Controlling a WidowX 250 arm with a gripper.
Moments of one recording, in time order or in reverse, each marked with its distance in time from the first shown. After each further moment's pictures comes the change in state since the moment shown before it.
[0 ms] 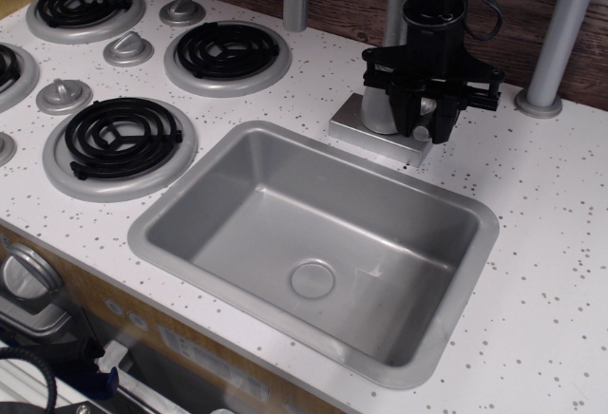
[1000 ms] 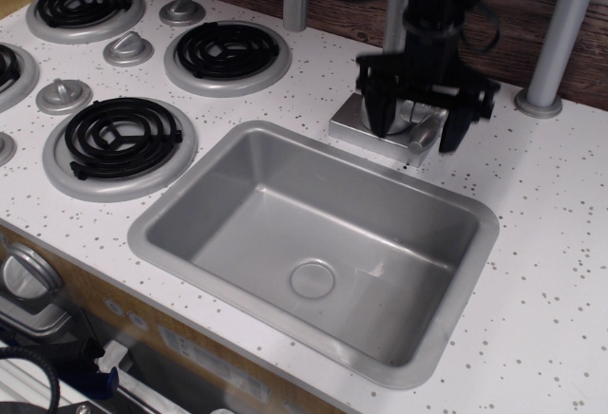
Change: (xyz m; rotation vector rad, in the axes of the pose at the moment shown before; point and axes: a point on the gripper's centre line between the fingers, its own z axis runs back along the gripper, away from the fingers) arm -0.013 0.006 0.023 0.096 0.028 0.049
